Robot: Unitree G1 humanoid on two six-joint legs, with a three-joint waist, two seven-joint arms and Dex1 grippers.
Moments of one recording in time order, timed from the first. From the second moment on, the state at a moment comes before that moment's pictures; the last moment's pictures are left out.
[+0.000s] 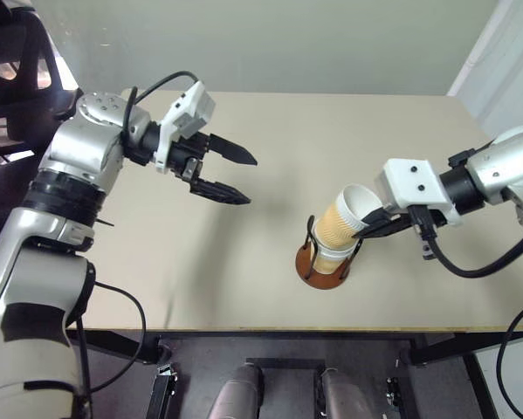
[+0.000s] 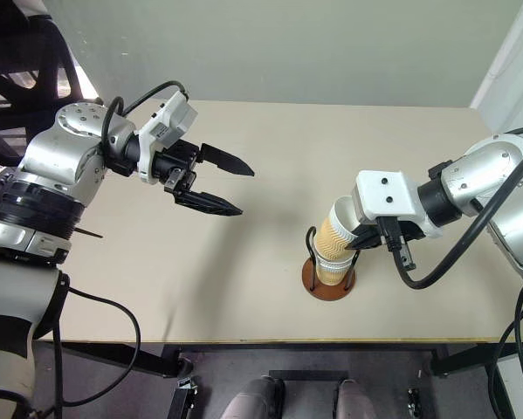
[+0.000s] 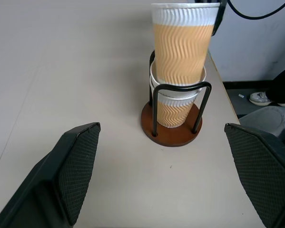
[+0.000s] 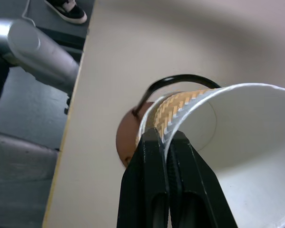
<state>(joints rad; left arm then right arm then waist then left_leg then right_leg) -1.24 0.85 -0.47 0.55 -0.57 0.30 -1.59 -0.91 -1.08 0.30 -0.38 0.33 0.68 1.47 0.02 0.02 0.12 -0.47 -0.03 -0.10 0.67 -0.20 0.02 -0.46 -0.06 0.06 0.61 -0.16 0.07</state>
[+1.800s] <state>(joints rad) -1.03 0.53 -0.08 0.49 -0.46 0.45 -1.27 -0.79 -0.57 -0.26 0.37 0.34 0.55 0.52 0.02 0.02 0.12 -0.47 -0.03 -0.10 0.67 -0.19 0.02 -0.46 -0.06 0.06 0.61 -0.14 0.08</state>
